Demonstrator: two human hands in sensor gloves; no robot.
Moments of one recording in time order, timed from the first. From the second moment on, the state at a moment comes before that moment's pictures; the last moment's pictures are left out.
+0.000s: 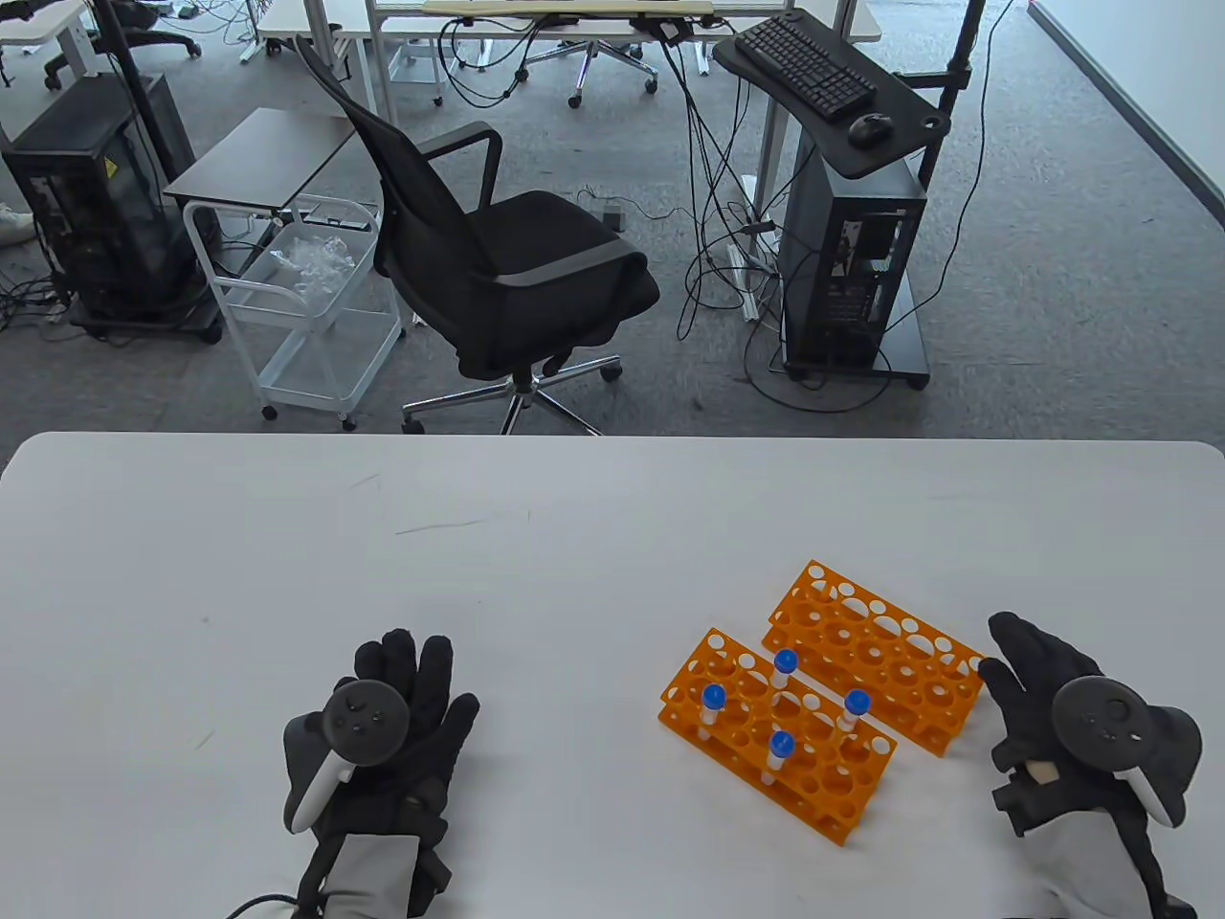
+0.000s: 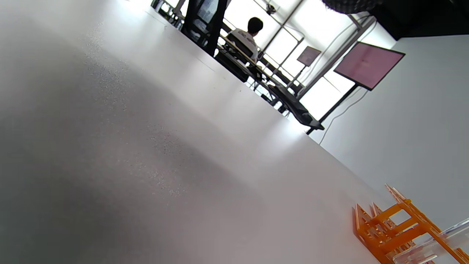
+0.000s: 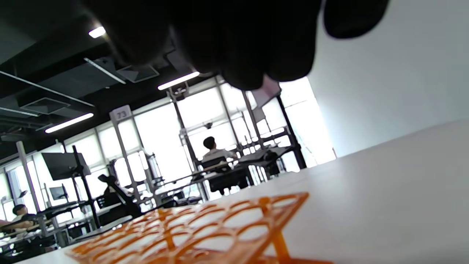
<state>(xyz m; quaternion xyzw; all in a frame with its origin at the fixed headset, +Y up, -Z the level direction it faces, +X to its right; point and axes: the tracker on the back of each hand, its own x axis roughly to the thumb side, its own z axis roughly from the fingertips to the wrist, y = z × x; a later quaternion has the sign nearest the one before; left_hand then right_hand) -0.237 -0.742 -0.333 -0.10 0.01 0.30 0.95 0.371 -0.680 -0.347 0.01 -0.20 0.96 0.19</state>
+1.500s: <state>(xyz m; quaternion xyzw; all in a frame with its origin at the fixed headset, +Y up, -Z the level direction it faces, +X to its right) -0.239 -0.743 -0.335 -0.11 0.00 0.32 0.94 0.211 -0.661 -0.392 0.17 -0.08 0.97 0.17</state>
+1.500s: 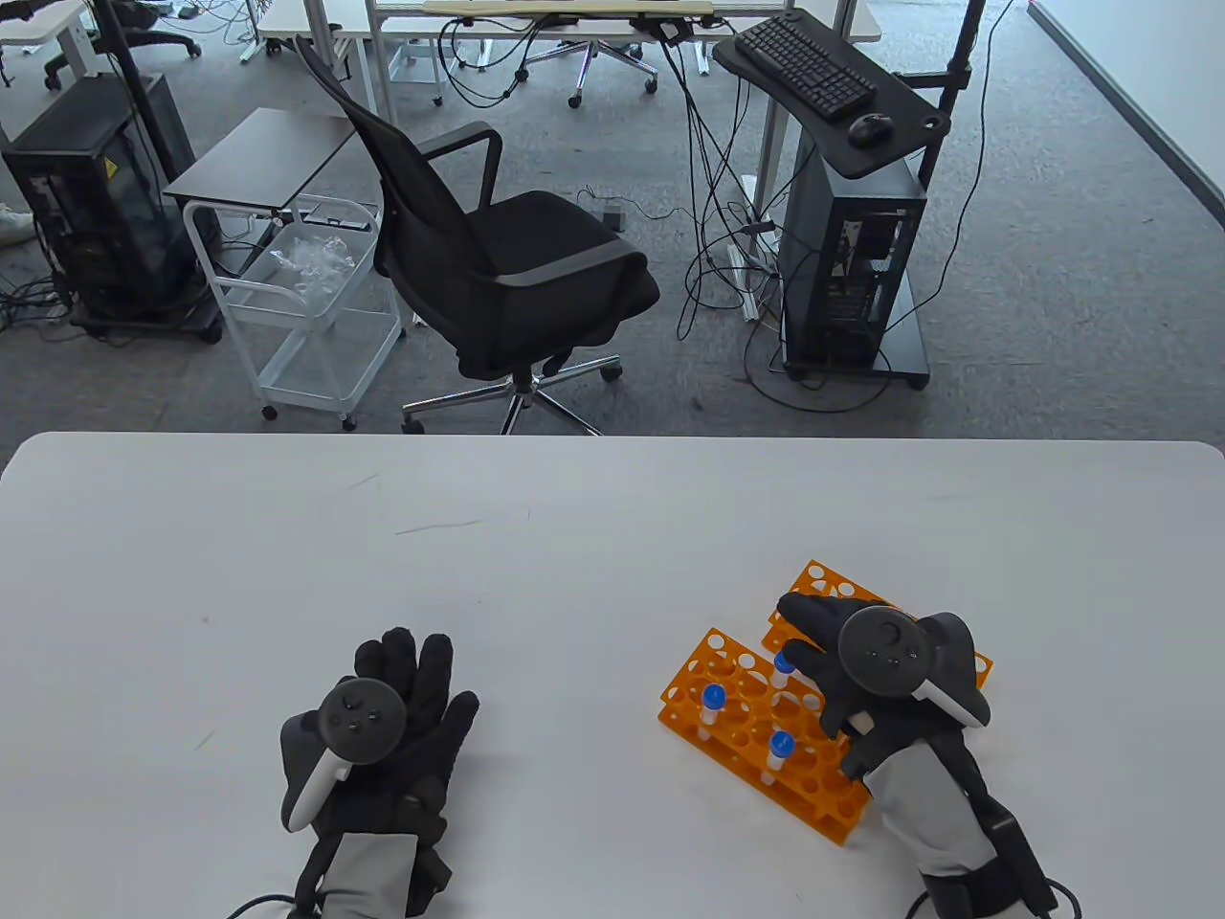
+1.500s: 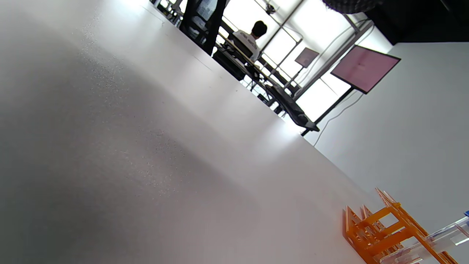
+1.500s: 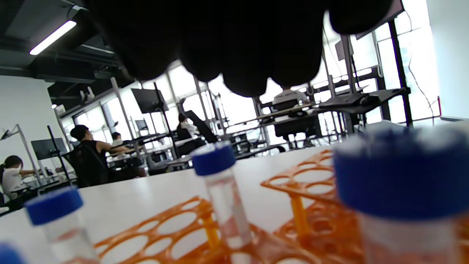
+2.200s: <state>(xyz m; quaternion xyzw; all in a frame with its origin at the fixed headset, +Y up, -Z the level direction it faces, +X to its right) -0.238 -0.744 -0.336 -0.11 0.00 0.32 0.94 0.196 -0.688 -0.402 0.17 -0.02 0.98 0.13</state>
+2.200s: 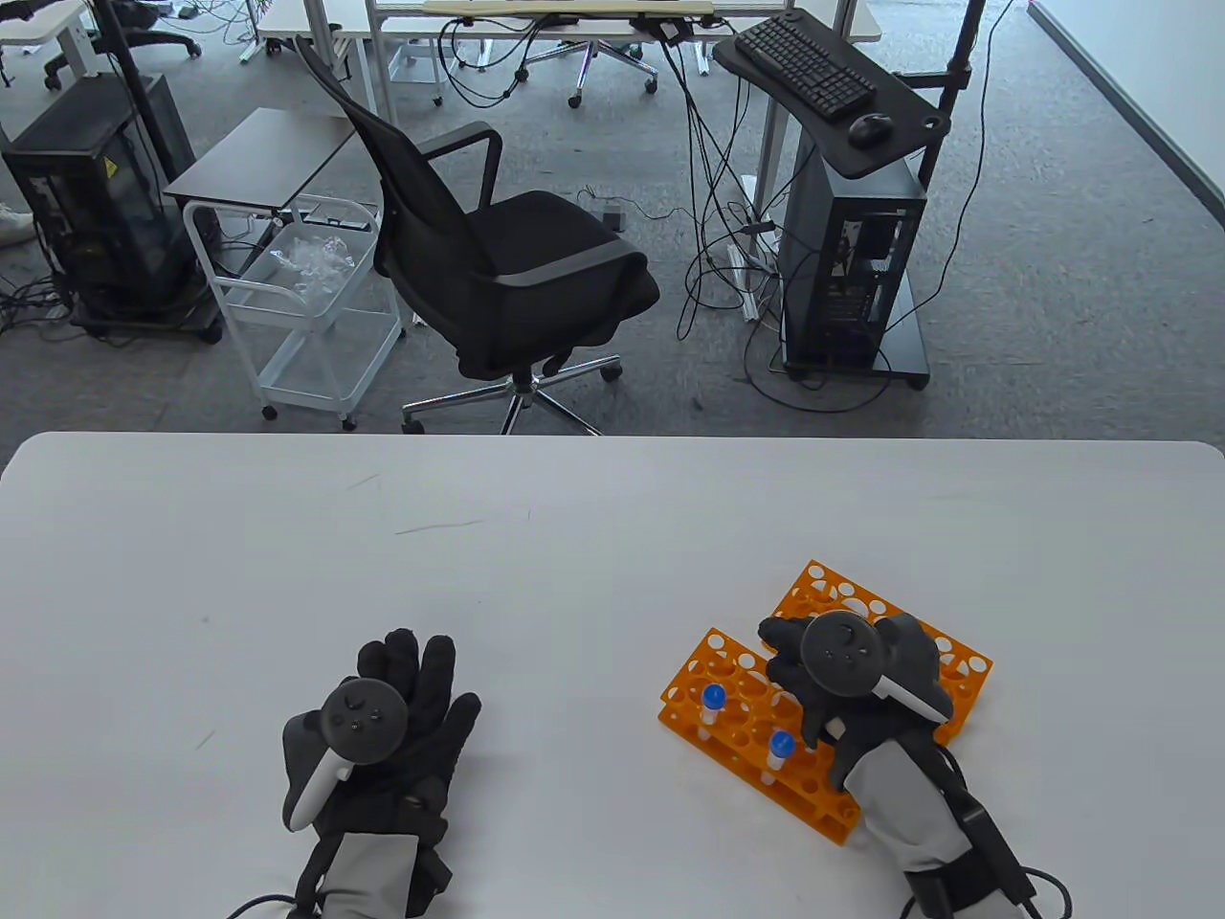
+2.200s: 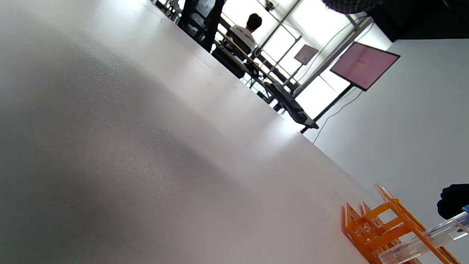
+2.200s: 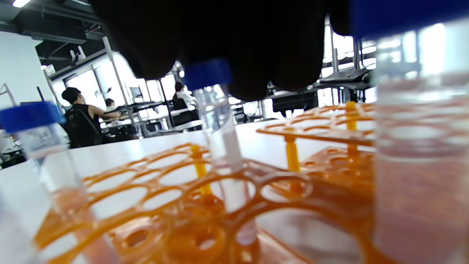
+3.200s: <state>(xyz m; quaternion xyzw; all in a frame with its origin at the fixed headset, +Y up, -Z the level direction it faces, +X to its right) -0.236 -0.745 -0.335 -0.11 -0.01 0.32 0.94 0.204 -0.675 -0.396 0.17 -0.06 0.97 0.17</state>
